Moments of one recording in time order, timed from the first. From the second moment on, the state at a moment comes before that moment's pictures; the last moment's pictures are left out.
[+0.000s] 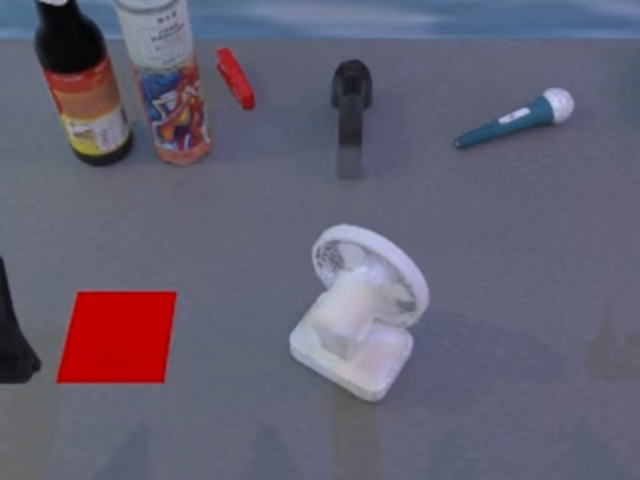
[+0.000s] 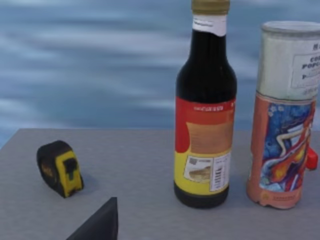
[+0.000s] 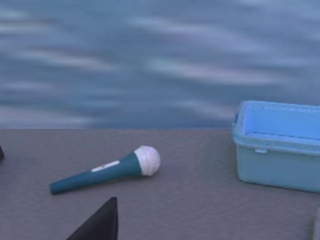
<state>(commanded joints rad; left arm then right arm) 0.00 0.00 0.00 0.00 0.00 0.00 0.00 0.00 0.00 0.00 0.00 0.00</state>
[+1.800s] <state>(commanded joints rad) -0.77 2.24 2.30 -1.60 0.00 -1.71 0.00 0.00 0.00 0.00 0.00 0.00</state>
